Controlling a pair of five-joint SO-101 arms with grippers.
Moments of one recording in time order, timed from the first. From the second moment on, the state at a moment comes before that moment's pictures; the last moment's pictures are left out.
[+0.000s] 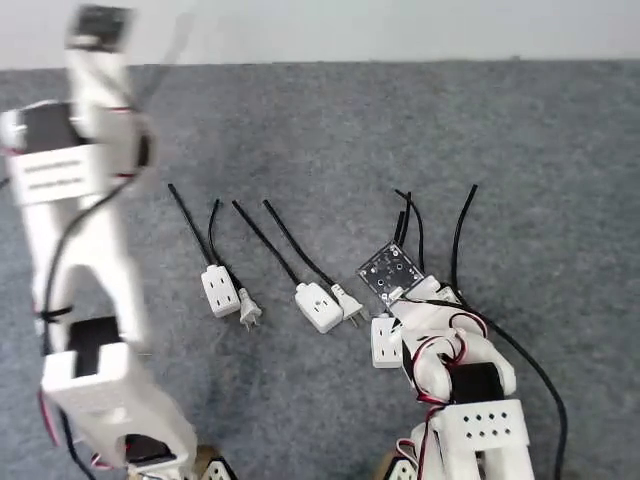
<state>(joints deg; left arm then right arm) -15.1 16.9 -40.0 98.5 -8.5 -8.9 -71.6 77.5 54.6 34.3</state>
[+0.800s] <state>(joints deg) -65.0 42.0 -36.0 62.9 -8.7 -10.6 -71.6 78.8 54.6 34.3</state>
